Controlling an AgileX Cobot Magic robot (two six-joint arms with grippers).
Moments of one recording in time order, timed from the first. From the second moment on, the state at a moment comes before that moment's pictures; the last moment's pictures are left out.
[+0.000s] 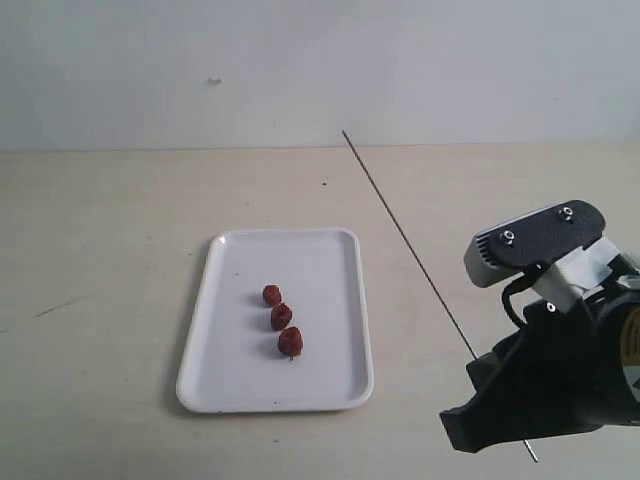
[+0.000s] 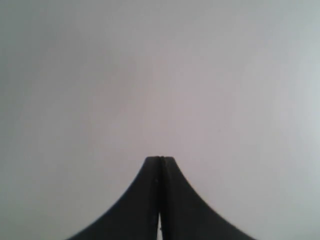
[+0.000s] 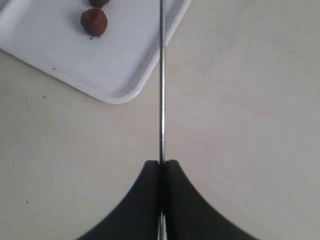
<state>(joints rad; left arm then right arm) -0.01 0.00 0.00 0.39 -0.52 -0.84 0.63 1.12 -0.50 -0.26 0.44 0.50</state>
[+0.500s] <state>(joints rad) 0.00 0.42 -0.34 0.35 -0.25 -0.78 0.62 1.15 -0.61 -0.30 0.22 0.50</state>
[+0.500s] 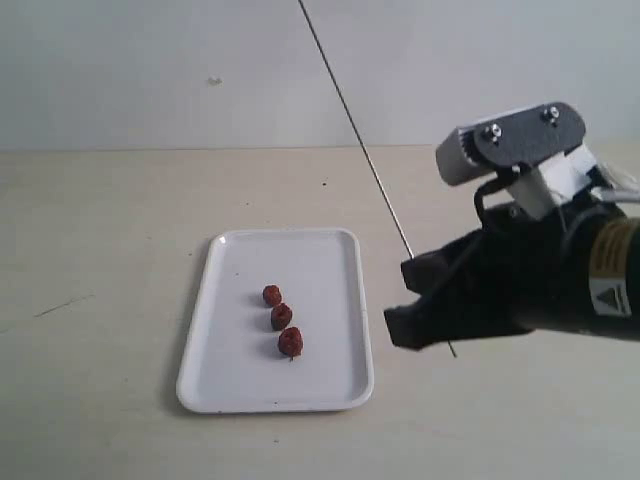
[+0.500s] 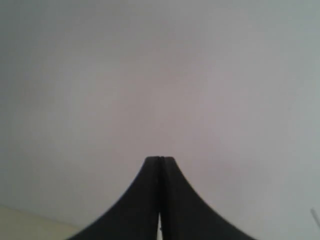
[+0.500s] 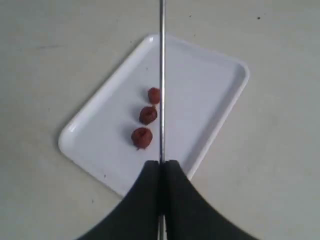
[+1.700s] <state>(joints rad) -0.60 1.74 -1.20 0.26 0.53 -0.35 0.28 1.85 -1.23 -0.24 0.73 0.15</state>
